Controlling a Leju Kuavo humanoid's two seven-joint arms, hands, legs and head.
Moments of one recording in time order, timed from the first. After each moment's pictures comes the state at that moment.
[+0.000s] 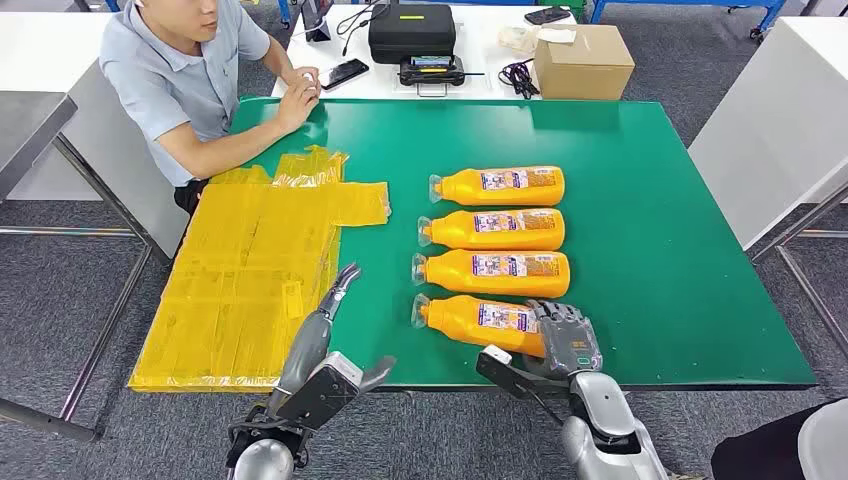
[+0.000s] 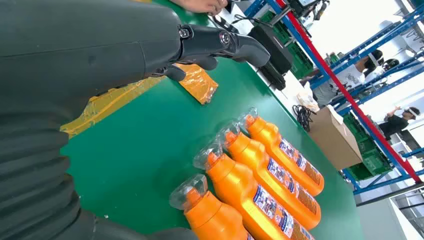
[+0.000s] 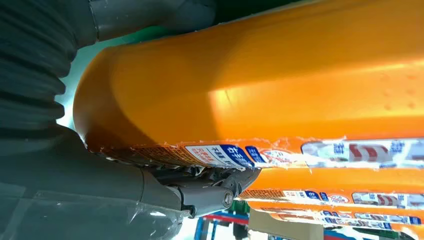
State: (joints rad) left arm 0.07 -0.34 -0.23 -1.52 -0.74 0.16 -0.27; right arm -0.06 -0.01 0.11 -1.21 1.29 -0.06 -0.16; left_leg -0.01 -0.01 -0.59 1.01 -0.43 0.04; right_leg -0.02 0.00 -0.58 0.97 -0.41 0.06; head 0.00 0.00
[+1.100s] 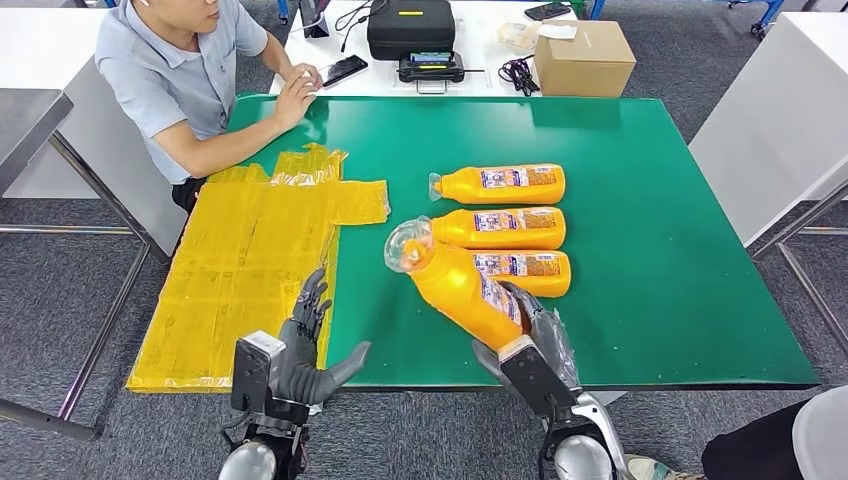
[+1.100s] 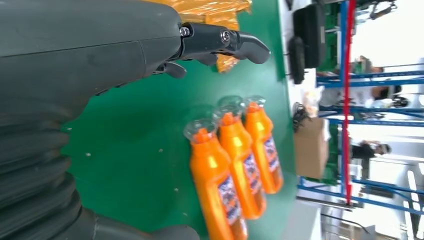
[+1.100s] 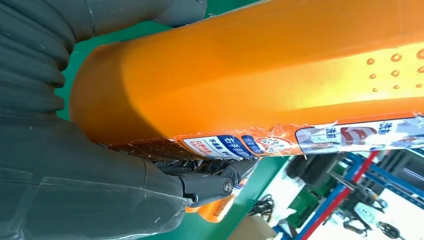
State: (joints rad) left arm 0.09 -0.34 -0.20 -1.46 -0.20 0.14 -0.26; right arm 0.12 0.19 0.08 -1.65 0.58 0.08 -0.39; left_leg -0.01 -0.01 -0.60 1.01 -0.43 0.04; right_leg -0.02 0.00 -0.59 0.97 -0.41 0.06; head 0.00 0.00
